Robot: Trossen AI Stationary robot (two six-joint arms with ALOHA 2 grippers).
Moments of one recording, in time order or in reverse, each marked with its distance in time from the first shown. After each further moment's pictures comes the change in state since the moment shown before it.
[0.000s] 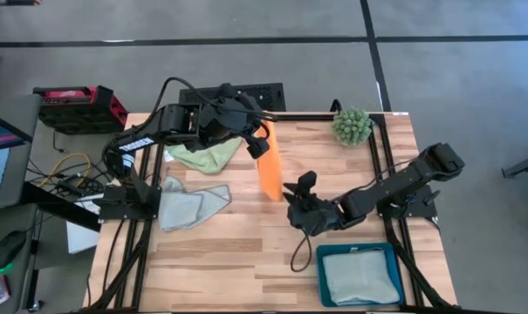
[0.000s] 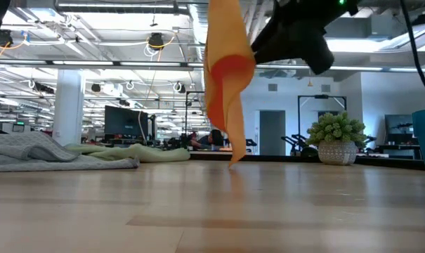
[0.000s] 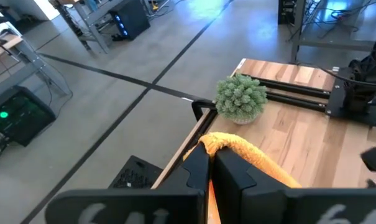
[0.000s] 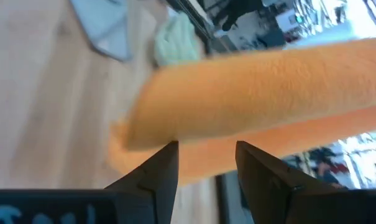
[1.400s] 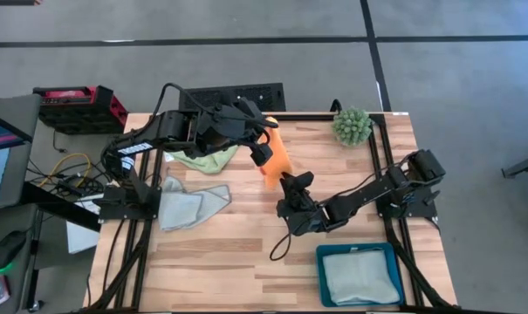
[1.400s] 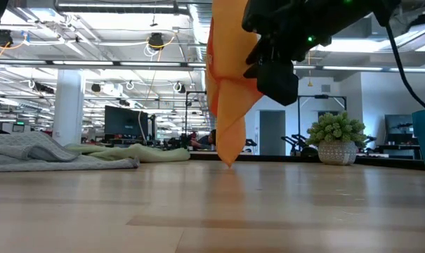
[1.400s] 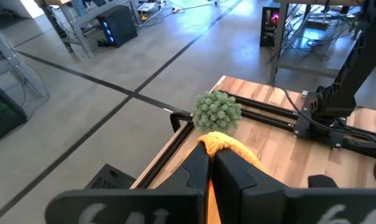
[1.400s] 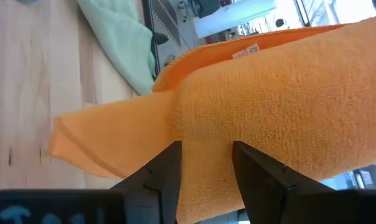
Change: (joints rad) left arm -0.050 0.000 0.000 0.059 0.006 -0.084; right arm -0.053 0.189 0.000 0.248 0.330 -0.157
